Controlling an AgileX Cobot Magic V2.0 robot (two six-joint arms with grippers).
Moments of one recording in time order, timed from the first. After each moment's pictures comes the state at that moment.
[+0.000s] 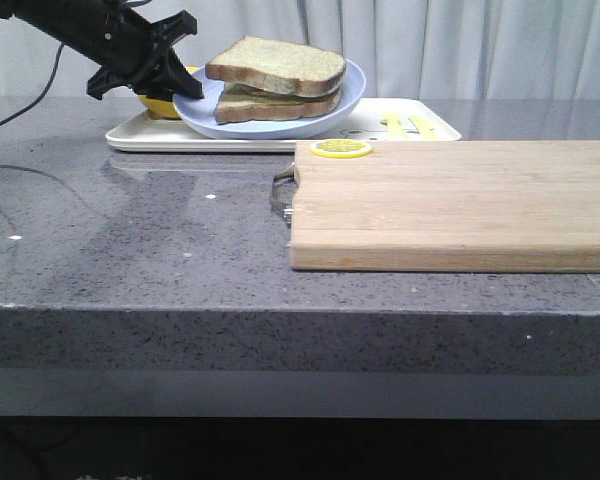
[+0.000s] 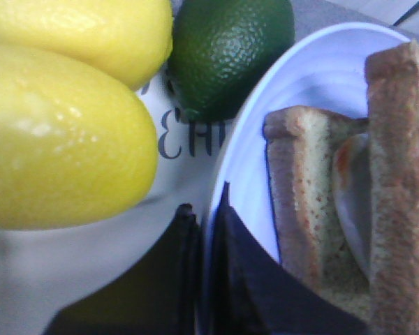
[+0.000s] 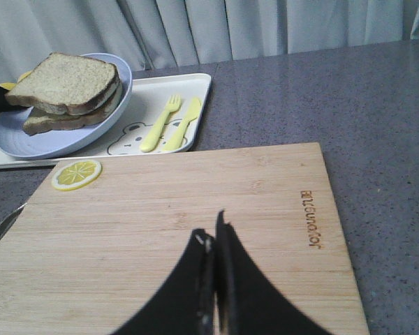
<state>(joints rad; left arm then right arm) -0.11 2.48 -2.41 -0.82 0.85 0.36 0.06 0.41 -0.36 0.26 0.20 -0.07</state>
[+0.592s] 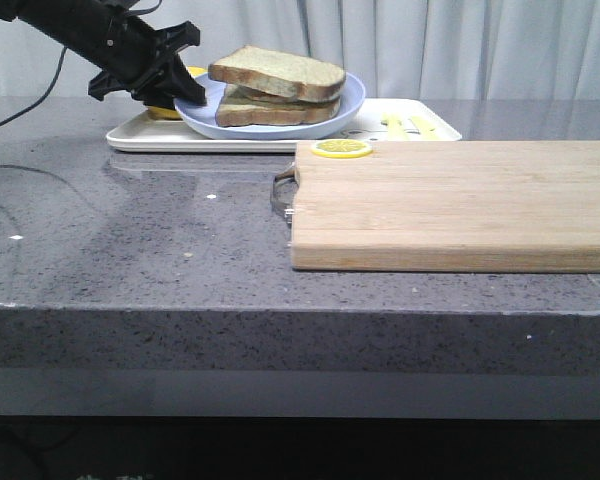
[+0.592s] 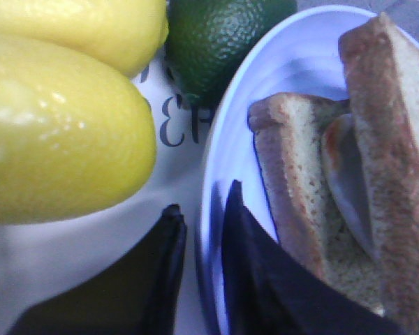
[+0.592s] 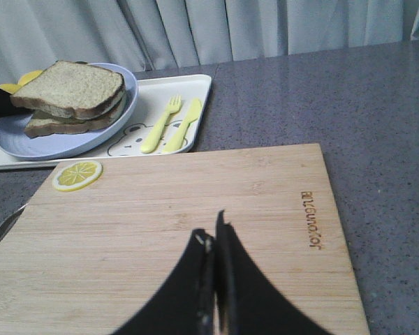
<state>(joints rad) -0.12 2.49 -2.42 -0.78 0.86 0.39 0.06 0.41 -0.36 0.26 0.20 -0.07</state>
